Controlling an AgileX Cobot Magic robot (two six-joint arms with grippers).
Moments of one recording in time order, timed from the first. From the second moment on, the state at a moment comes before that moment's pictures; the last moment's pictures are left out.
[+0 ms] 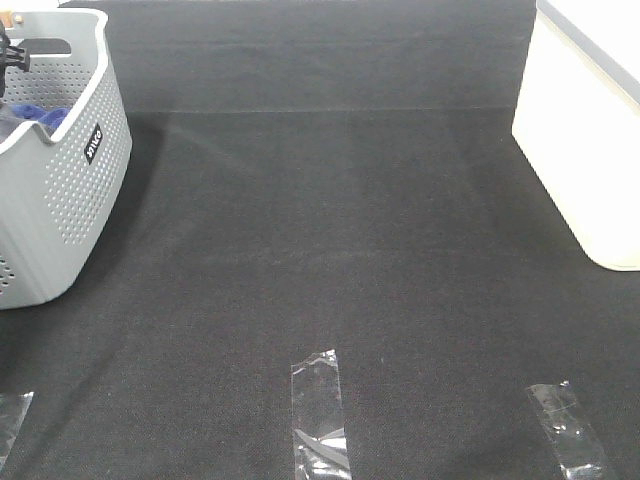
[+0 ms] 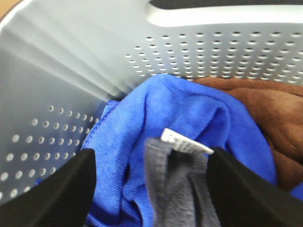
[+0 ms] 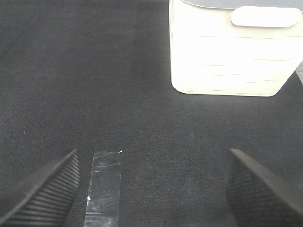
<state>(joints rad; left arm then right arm) 0.14 2.43 -2.26 0.26 0.88 -0.12 -0.01 -0.01 -0.51 0.10 1.07 -0.10</state>
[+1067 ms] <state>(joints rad) 0.15 2.47 -2.26 0.23 0.84 -0.09 -0.01 -0.01 -0.51 0.10 1.07 -0.10</state>
